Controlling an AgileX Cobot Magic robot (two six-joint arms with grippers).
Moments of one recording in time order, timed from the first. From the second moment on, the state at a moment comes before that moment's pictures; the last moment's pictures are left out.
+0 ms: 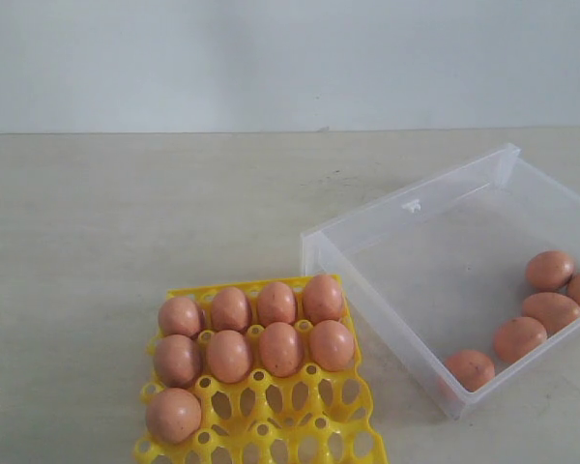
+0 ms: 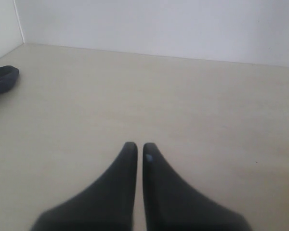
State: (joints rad) left arm 0.12 0.00 0.00 0.02 0.34 -0.04; right arm 0.14 1.19 -1.13 0.08 -0.44 0.32
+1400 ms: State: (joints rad) left arm 0.12 0.00 0.00 0.02 0.34 -0.04; right arm 0.51 1.63 -0.81 -1.59 -0.68 1.41
